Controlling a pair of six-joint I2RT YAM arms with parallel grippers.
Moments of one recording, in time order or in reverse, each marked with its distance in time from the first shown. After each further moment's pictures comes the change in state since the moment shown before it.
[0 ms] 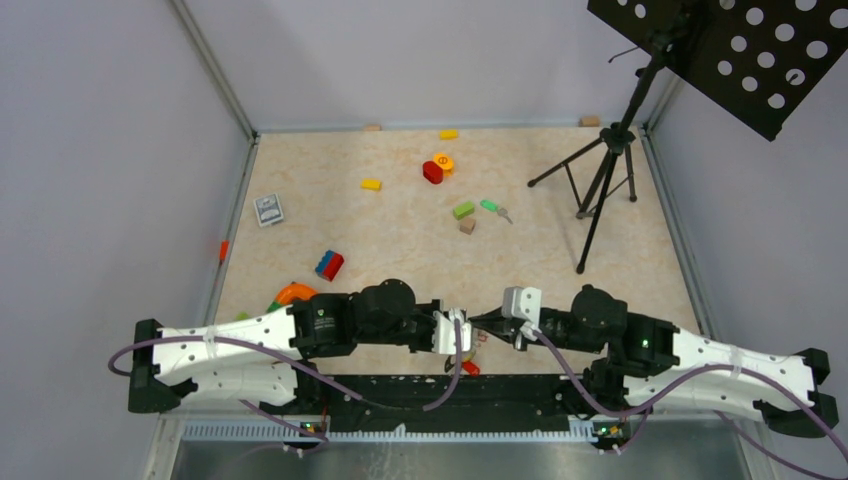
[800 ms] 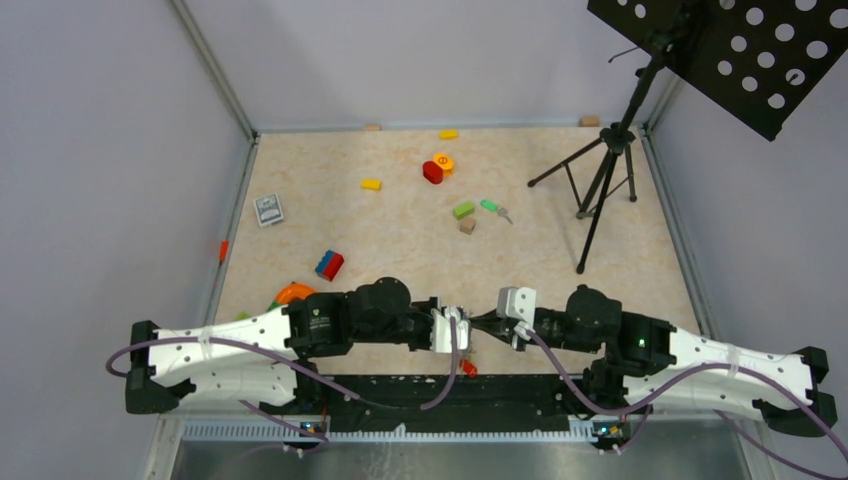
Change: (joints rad) left arm 0.000 -0.018 0.010 0.014 0.002 0.000; right arm 0.000 0.017 0.000 -0.014 0.014 0.000
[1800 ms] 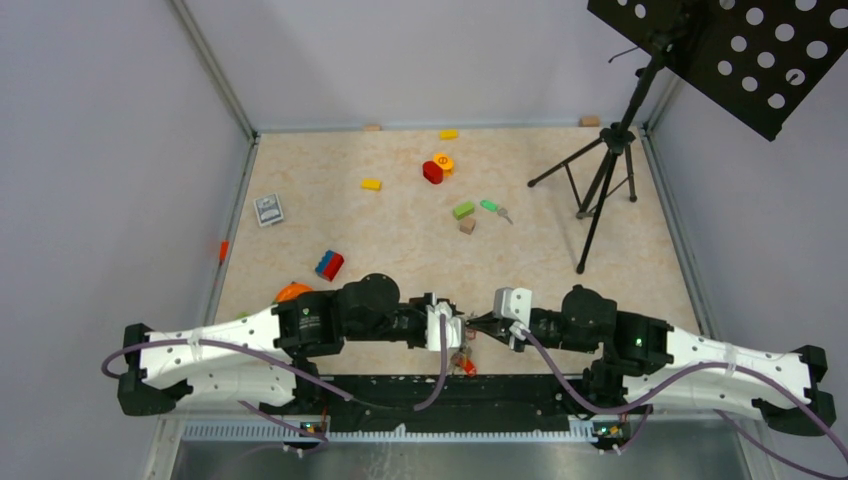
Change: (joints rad) left arm 0.000 -0.037 0.029 0.013 0.005 0.008; right arm 0.000 0.016 0.000 -0.016 -0.003 0.006
